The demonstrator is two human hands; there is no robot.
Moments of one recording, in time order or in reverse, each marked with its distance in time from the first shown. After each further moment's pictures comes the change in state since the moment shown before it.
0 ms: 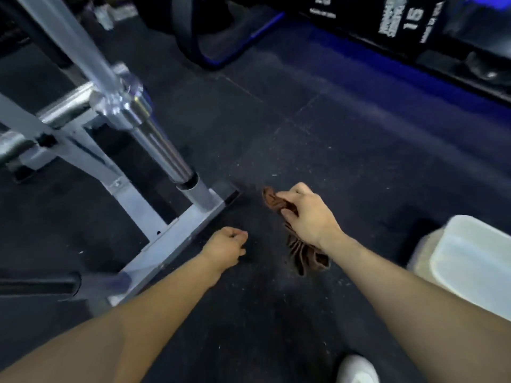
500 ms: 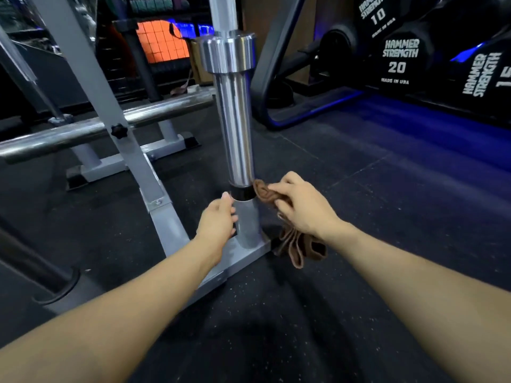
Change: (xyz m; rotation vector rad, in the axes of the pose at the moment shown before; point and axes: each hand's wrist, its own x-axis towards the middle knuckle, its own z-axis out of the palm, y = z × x) left_hand 0.134 -0.053 -0.093 -0.477 0.412 0.490; right_hand 0.131 -0.039 0.123 -0.206 0.176 -0.519
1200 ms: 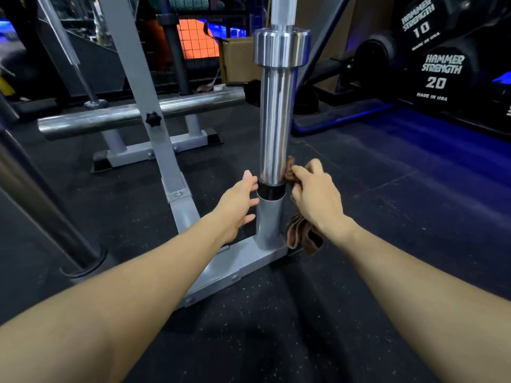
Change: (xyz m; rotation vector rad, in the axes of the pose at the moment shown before) left_hand 0.010 0.023 -0.020 -0.090 -0.151 0.017; right_hand 0.034 -0.031 0.014 -0.195 0.155 0.159
